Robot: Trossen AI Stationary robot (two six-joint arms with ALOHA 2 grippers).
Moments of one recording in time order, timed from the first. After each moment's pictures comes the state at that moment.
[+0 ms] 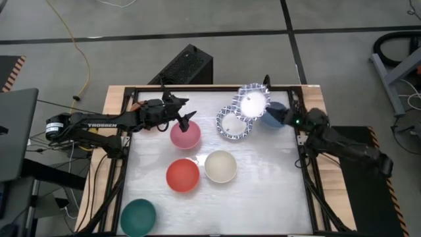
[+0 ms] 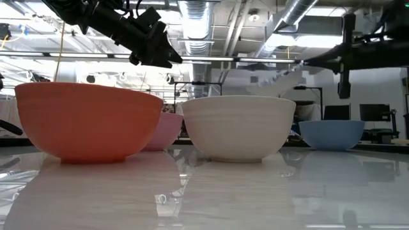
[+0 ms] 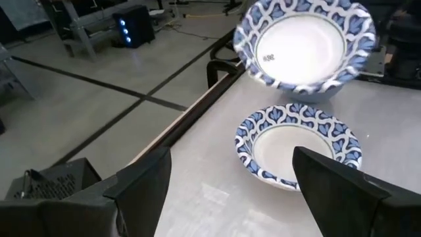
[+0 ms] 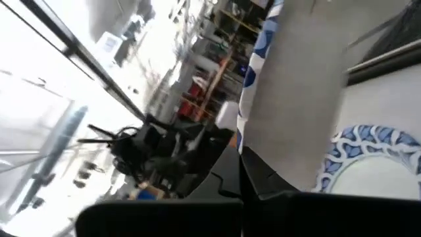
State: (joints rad) left arm 0.27 1.17 0.67 0.29 -0.32 0.01; right arm -0.52 0.27 0.09 0.29 -0.08 1.10
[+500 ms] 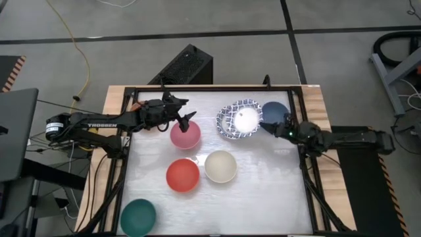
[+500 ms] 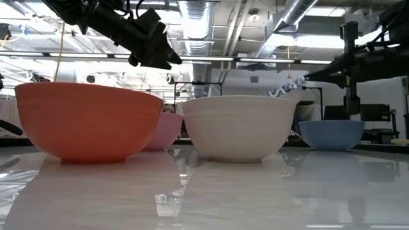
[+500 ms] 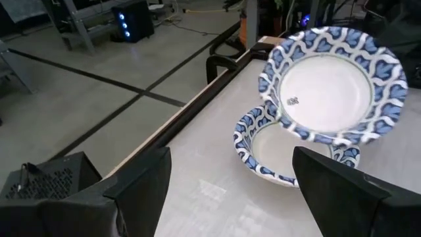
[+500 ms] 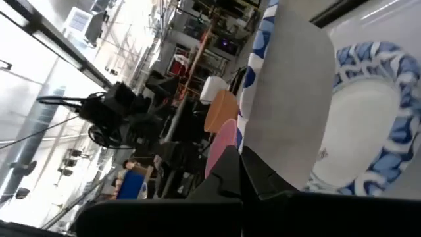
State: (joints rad) left arm 0.27 1.17 0.67 0.27 -0.32 -0.01; right arm -0.10 0.35 0.01 0.31 0.32 1.17
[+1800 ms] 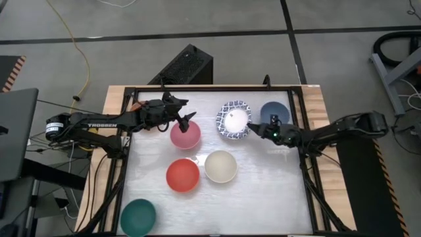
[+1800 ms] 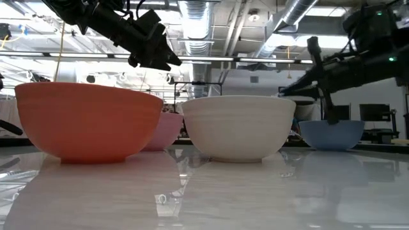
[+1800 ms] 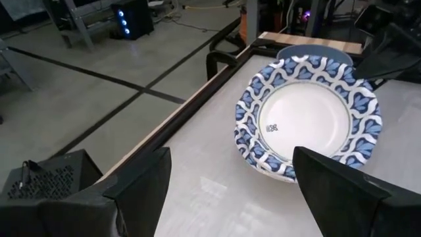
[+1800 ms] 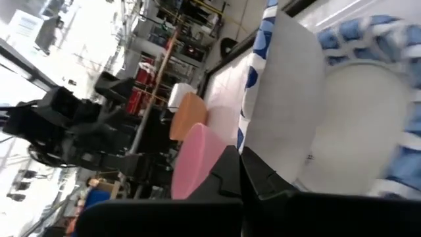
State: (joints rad) left arm 0.27 1.17 0.67 0.26 -0.32 -0.01; right arm -0.07 1.04 0.10 0.82 0.43 1.23
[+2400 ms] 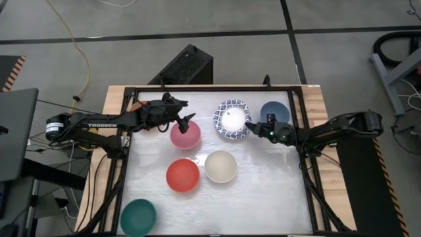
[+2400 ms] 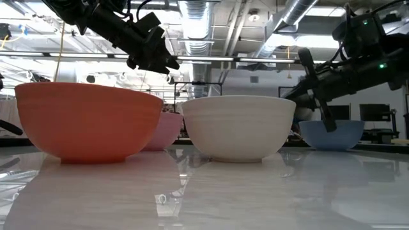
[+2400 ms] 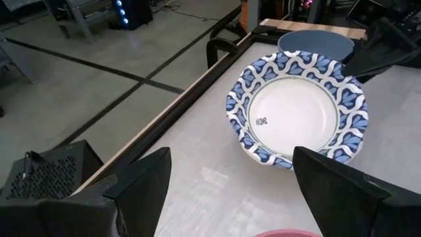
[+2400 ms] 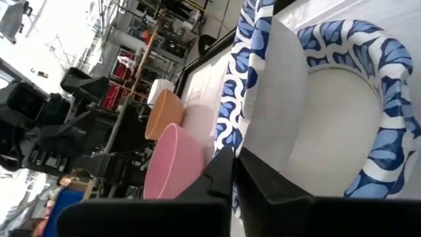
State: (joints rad) left arm 0.27 1.17 0.67 0.21 -0.32 -0.02; right arm -0.13 1.13 0.12 0.82 0.39 1.20
